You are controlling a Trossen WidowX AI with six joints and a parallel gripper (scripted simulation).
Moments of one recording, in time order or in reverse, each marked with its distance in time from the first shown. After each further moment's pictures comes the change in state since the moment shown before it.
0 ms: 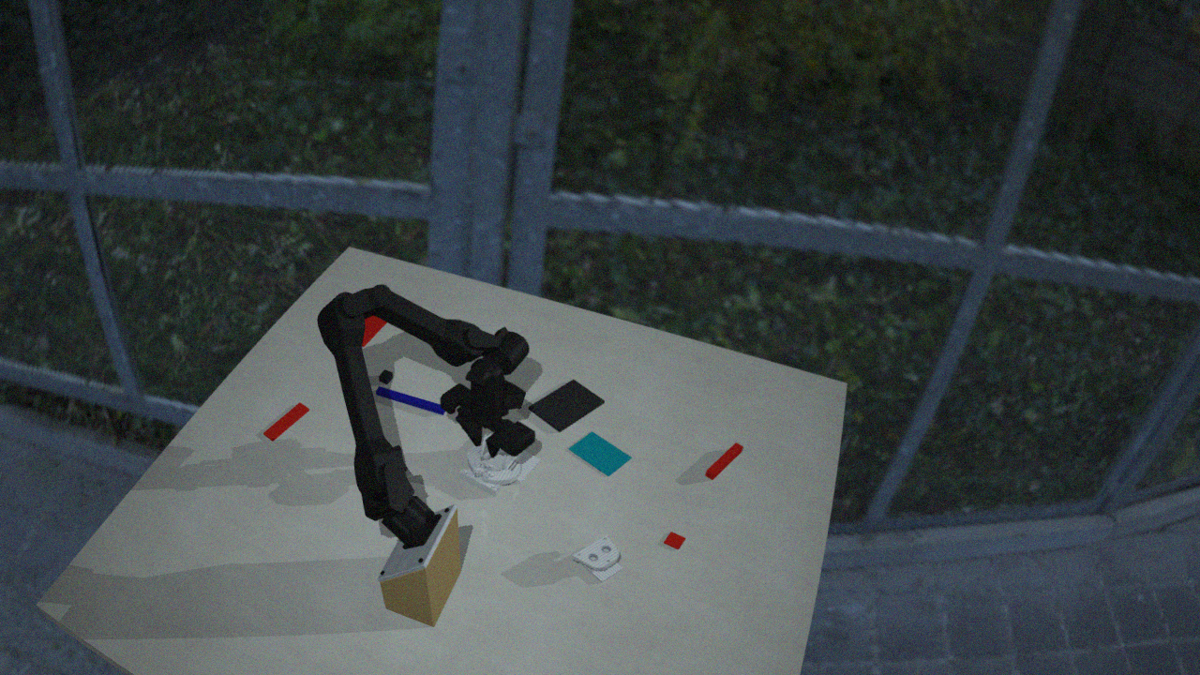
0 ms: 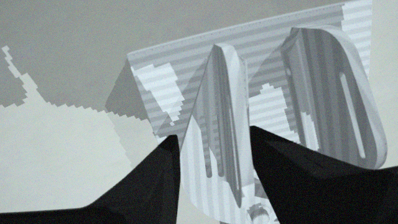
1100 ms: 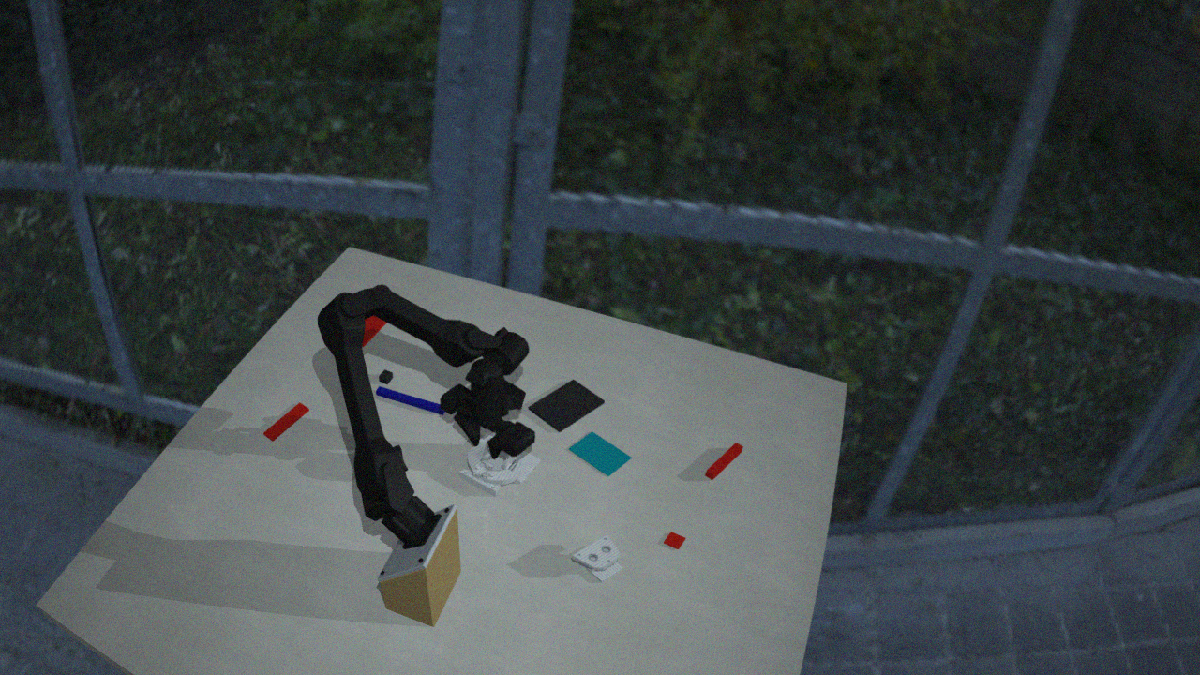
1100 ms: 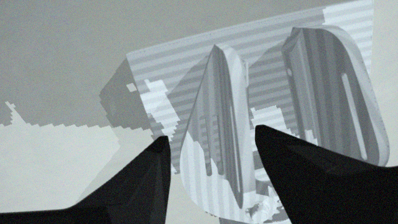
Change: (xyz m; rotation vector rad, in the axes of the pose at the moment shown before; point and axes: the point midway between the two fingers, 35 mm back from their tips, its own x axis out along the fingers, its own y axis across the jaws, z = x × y) arm 0.001 0.000 0.000 -0.001 0.001 0.000
